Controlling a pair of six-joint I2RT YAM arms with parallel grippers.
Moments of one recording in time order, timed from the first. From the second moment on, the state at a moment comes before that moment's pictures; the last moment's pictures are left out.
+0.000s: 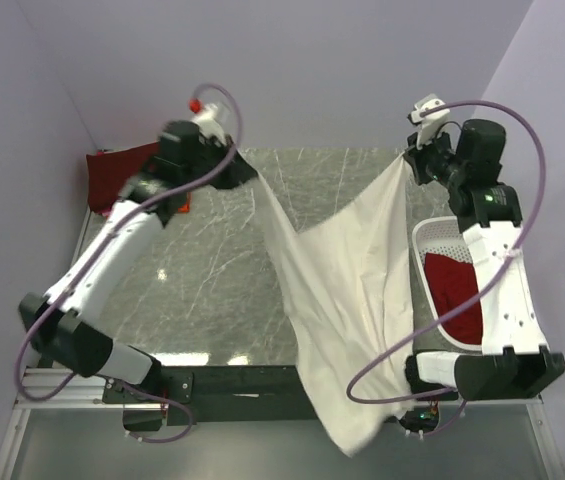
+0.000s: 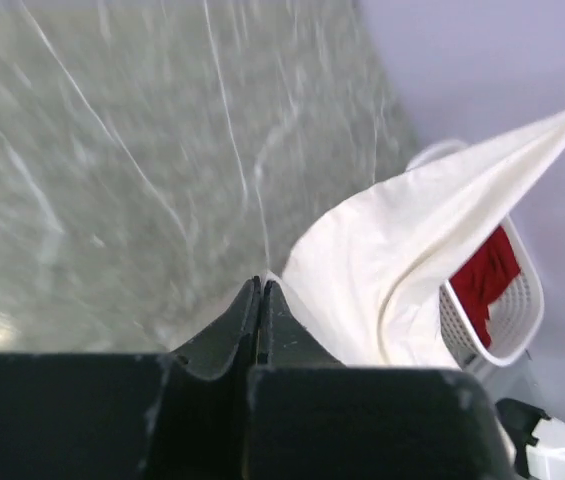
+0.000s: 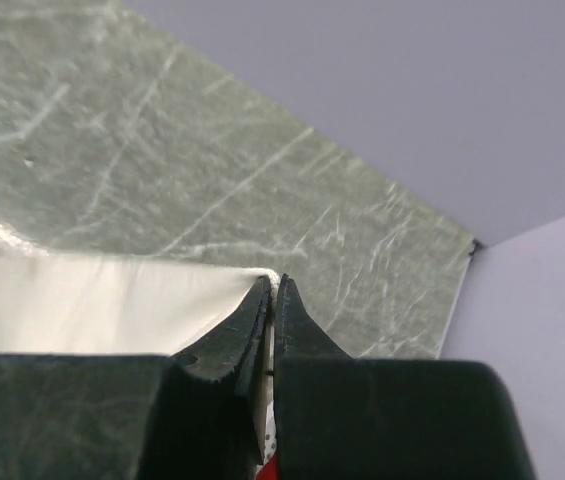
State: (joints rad) left arm -0.47 1.46 1.49 -0.44 0.27 -0.49; right arm 0.01 1.26 1.51 -0.59 -0.33 -0.44
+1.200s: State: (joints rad) left arm -0.40 0.98 2.08 -0.40 0.05 -0.22; right arm 0.01 0.97 2.04 -0.72 -0.37 -0.36
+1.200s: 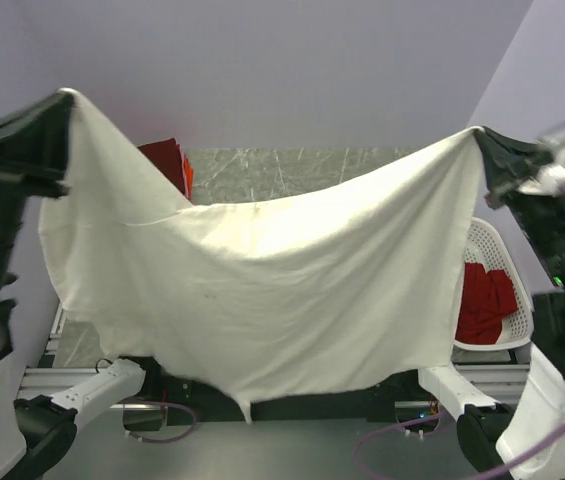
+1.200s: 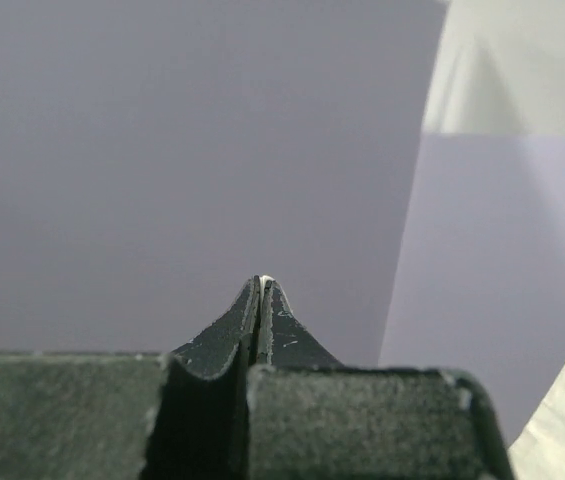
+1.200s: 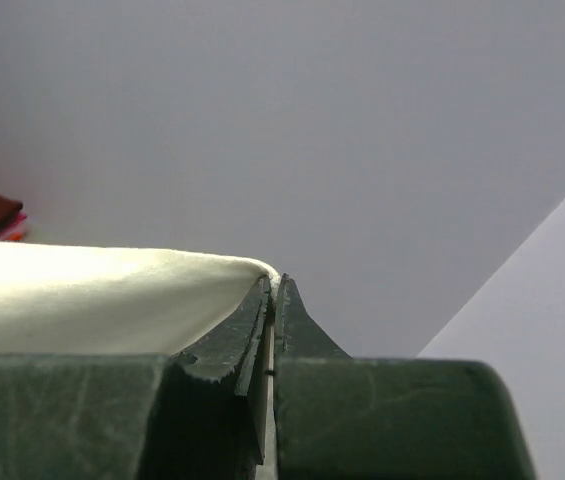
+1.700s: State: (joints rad) left arm -0.22 1.17 1.19 -0.13 -0.10 -0.25; right arm 0.01 1.36 1.37 -0.41 -0.44 -0.36
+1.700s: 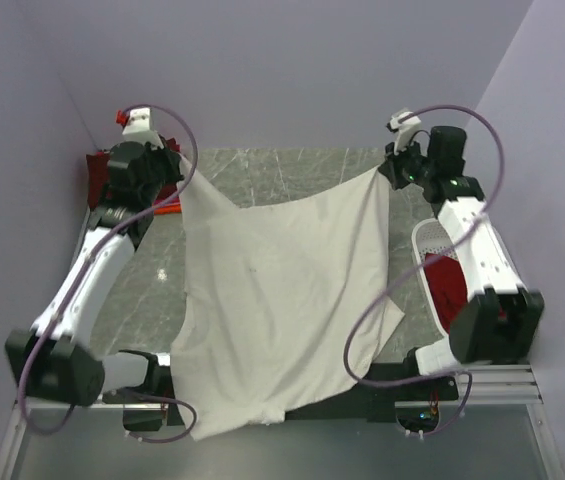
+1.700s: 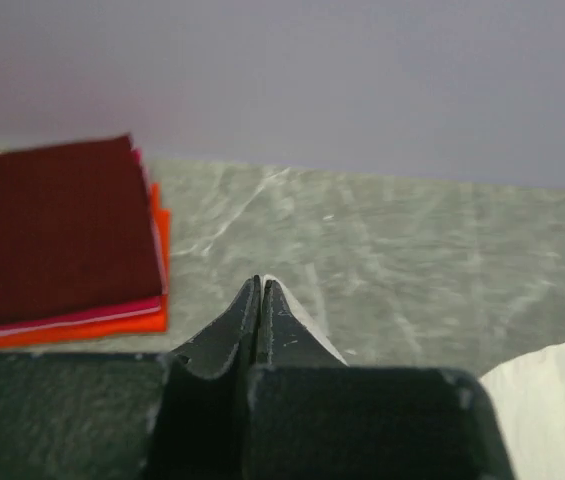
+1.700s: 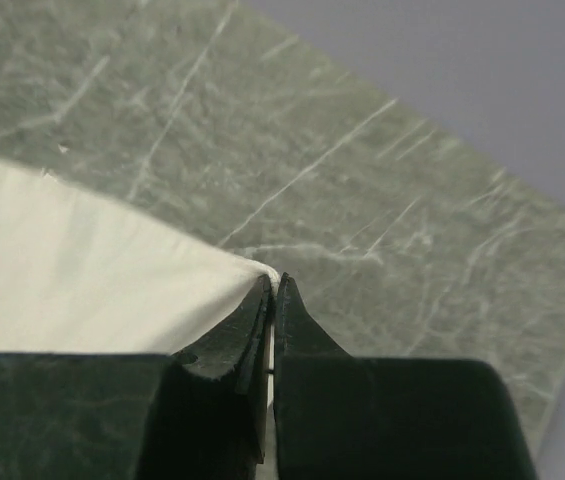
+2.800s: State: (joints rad) left arm 0.13 1.74 1.47 0.03 0.12 -0.36; right arm 0.04 2.05 1.76 -0.23 -0.29 -0.30
